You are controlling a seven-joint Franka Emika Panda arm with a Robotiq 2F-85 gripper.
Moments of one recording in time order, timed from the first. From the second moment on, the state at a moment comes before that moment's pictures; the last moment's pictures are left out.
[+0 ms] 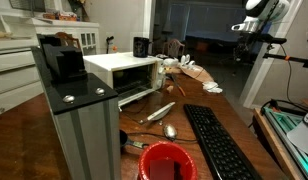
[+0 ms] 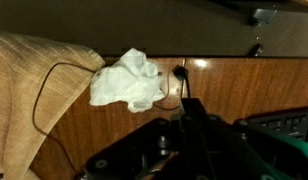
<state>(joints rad) -0.71 -0.18 -0.27 -2.45 0.10 2.21 -1.35</state>
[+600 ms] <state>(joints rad) -0.47 -0.34 -0.31 -2.44 0.09 2.20 -1.12</state>
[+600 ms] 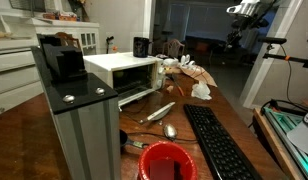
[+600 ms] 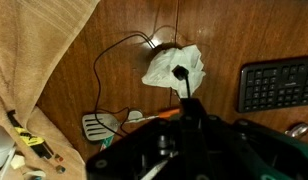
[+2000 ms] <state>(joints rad) -0.33 -0.35 -0.52 -1.99 0.27 1.68 -1.02</state>
